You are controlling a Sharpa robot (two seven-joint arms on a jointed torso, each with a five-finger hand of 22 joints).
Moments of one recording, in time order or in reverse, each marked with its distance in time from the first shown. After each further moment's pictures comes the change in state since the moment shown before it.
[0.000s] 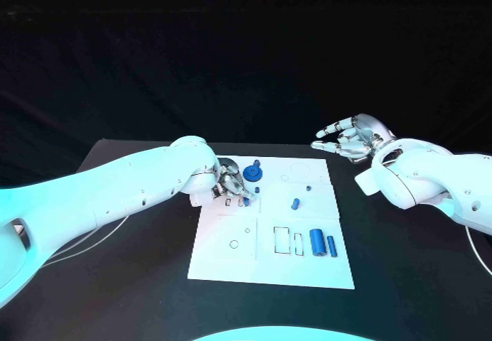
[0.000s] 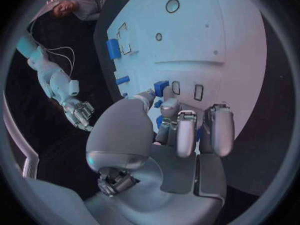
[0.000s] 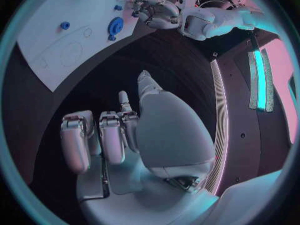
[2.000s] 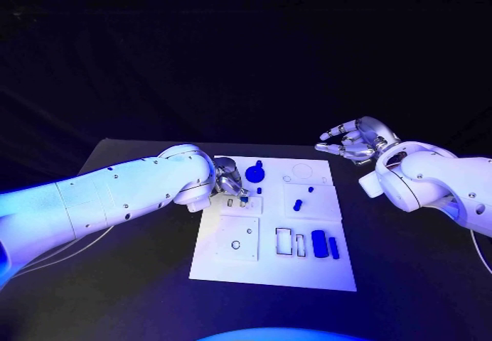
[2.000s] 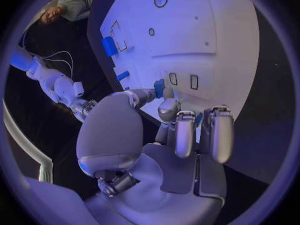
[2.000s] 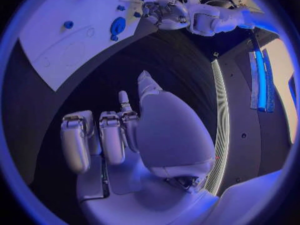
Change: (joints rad) left arm -0.006 -0.105 -0.013 0.166 -0.110 -0.185 0.029; left_hand -0.088 -0.161 0.354 -0.032 0.225 0.052 -0.013 -0.028 0.158 0.079 -0.025 -0.026 0.037 0.000 -0.014 0.004 0.000 -0.016 0.052 -0.027 0.031 0.000; right arm -0.003 -0.001 -0.003 -0.009 0.003 0.002 0.003; right_hand -0.004 0.004 0.000 0.000 0.000 0.000 0.000 0.004 0.000 0.004 -0.004 0.000 0.000 0.000 0.000 0.000 0.000 0.000 0.000 0.000 0.000 0.000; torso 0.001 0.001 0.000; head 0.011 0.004
